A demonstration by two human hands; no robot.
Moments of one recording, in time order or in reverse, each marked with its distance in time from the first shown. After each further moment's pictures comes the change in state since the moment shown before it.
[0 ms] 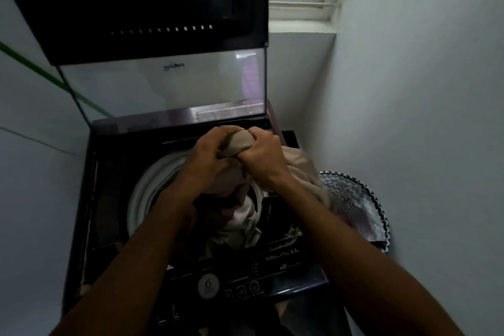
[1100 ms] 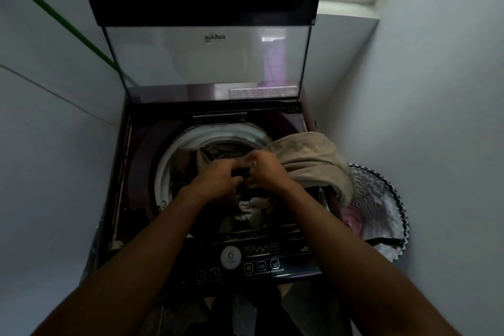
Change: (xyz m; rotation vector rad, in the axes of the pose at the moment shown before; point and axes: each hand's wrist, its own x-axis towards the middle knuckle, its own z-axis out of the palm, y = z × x) left_hand -0.074 -0.064 0.006 0.280 -0.345 -0.523; right_hand -0.015 0.056 0.089 -0.320 -0.541 0.015
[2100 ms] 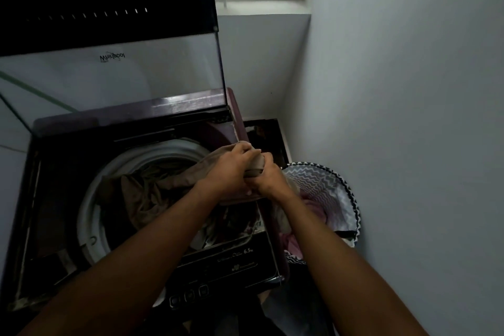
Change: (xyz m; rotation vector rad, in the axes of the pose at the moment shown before) left_hand 0.084 0.163 0.073 0.332 0.005 0.363; right_hand -0.051 0.145 -0.076 0.488 0.194 0.318
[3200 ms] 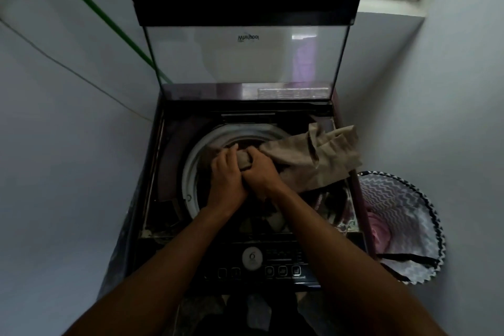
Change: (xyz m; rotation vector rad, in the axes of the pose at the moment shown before) left_hand -0.167 -0.142 0.008 -0.125 0.502 -0.572; right_hand -0.033 -0.130 0.199 -0.090 -0.225 -0.369
